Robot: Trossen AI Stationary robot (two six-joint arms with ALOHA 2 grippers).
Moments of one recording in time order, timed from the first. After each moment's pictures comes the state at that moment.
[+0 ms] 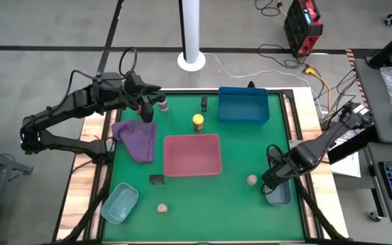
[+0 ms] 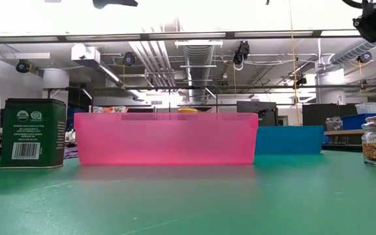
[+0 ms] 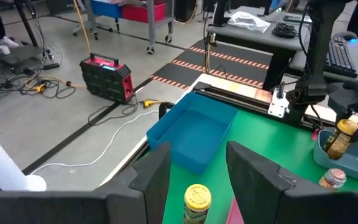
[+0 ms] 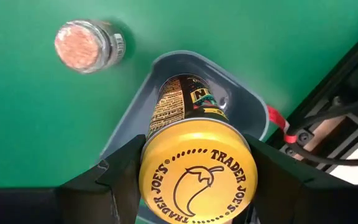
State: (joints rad) left arm 0.30 1.04 1.30 -0.57 -0.17 -0.09; right arm 0.58 1.20 0.93 -1.27 -0.06 1.57
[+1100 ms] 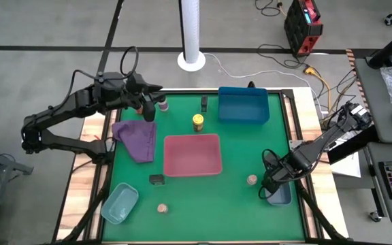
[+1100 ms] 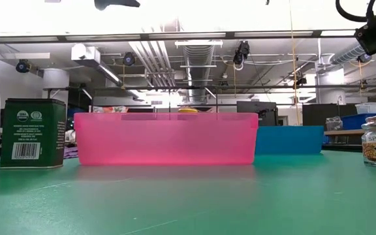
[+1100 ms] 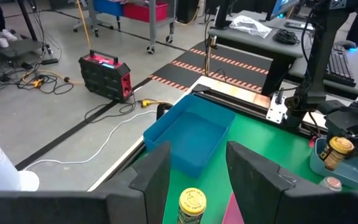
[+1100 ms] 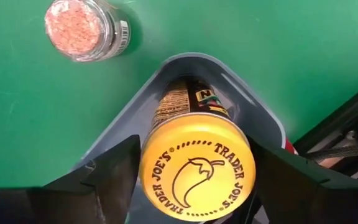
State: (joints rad) left arm 0.30 1.06 1.30 -0.55 -0.17 -0.14; right arm 0.59 1.23 0.85 -1.16 -0.05 1.42
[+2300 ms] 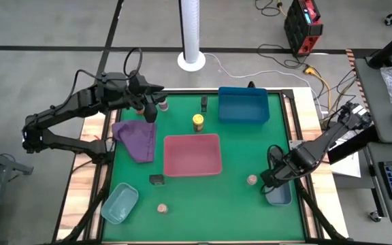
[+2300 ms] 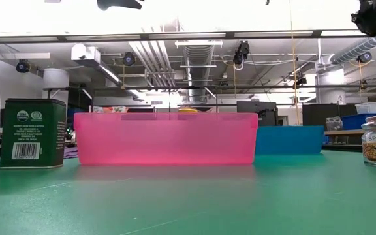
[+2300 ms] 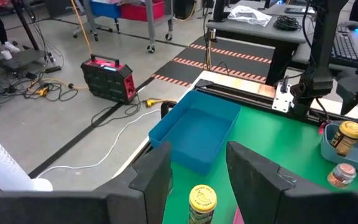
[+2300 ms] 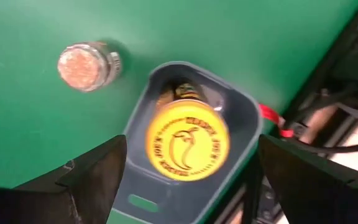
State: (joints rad) left arm 0.30 1.07 1.30 -0.55 -0.17 -0.05; right arm 0.59 1.23 1.00 -1.34 -0.02 1.68
